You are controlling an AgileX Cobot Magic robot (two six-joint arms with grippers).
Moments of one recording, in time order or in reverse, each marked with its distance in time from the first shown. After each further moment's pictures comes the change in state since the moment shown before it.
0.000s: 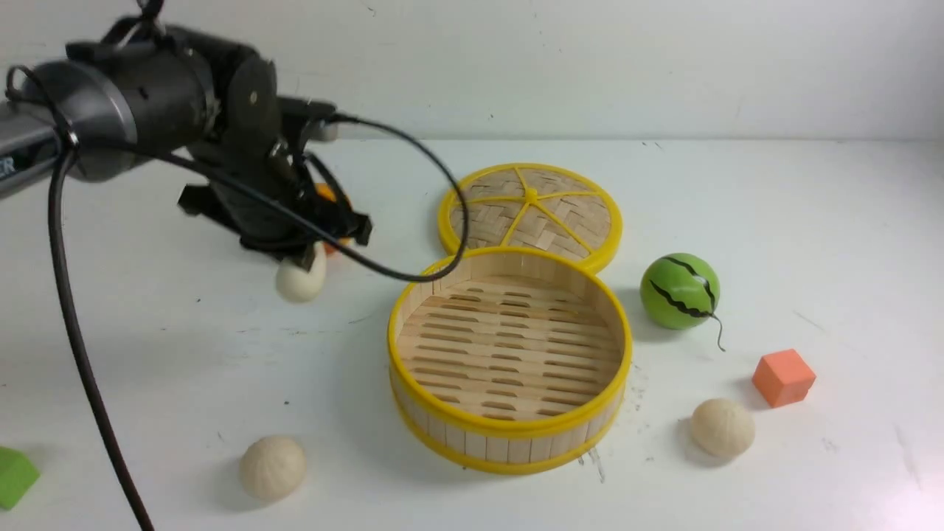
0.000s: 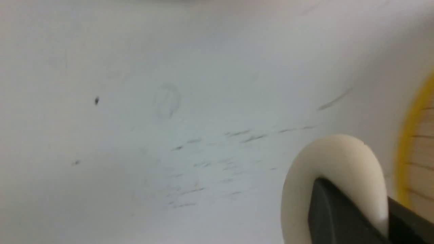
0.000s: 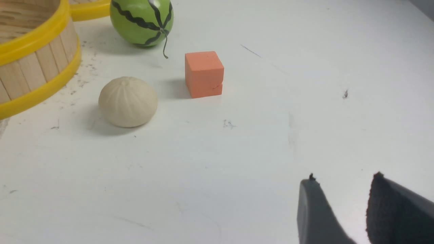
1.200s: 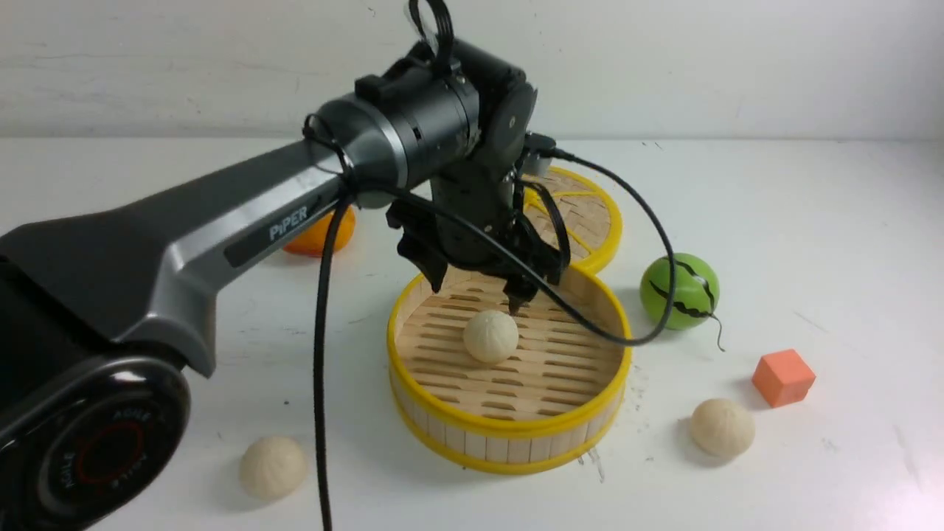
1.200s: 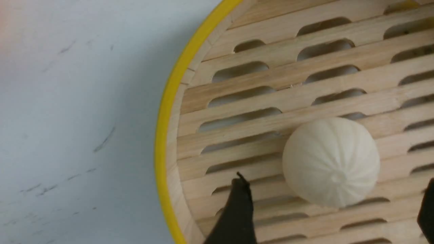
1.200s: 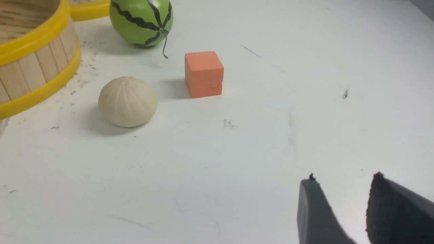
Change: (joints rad) right arm 0.000 0.000 0.000 0.000 0.000 0.000; left arm -0.286 0.292 -0.451 0.029 0.284 -0.069
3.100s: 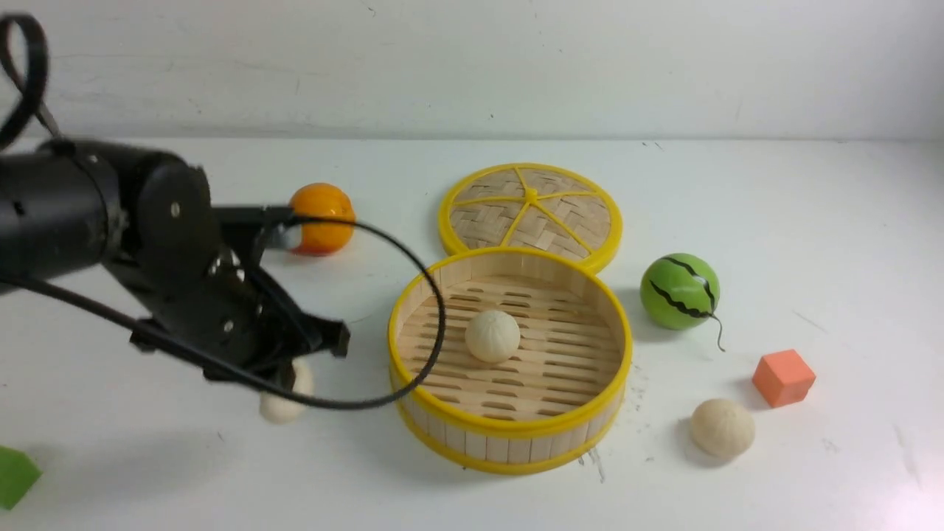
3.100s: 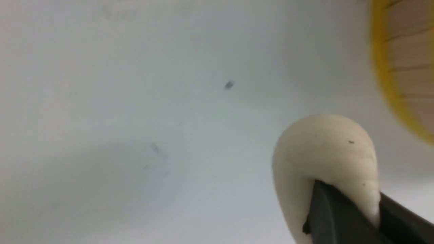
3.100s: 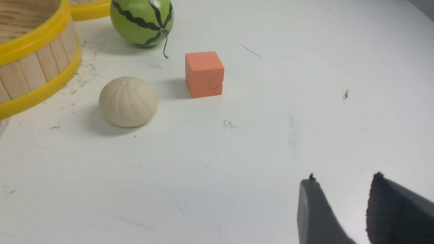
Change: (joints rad) right arm 0.000 0.000 0.000 0.000 0.000 0.000; left arm 0.272 -0.572 0.906 -0.202 -0.388 0.011
